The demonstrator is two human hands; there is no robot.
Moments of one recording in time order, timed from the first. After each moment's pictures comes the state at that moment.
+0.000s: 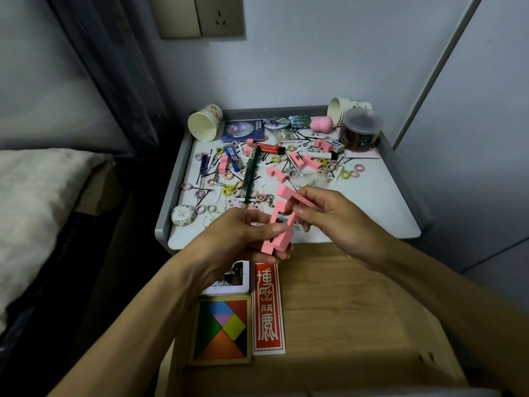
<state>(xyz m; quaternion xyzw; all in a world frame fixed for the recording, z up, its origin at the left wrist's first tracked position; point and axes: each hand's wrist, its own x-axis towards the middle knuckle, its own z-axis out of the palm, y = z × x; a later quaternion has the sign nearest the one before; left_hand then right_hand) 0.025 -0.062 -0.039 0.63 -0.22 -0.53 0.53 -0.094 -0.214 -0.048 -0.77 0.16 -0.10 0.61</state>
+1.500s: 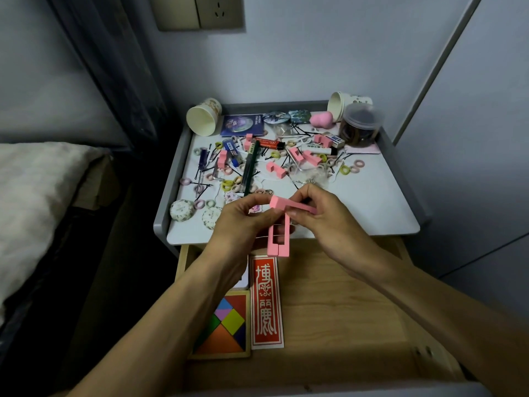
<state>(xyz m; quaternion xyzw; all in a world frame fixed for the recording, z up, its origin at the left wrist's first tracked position) 0.010 -0.076 -0.056 0.61 -0.15 -0.42 0.66 -0.092 -0.193 -0.055 -0.78 0.25 -0.13 0.56</state>
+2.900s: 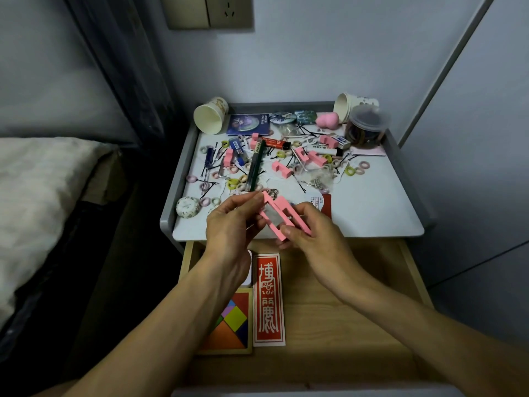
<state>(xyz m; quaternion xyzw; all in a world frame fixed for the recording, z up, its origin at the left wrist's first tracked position) 0.009 -0.075 -0.061 0.54 0.02 -0.33 0.77 -0.097 -0.164 -0.077 -0.75 0.27 -0.14 0.59</state>
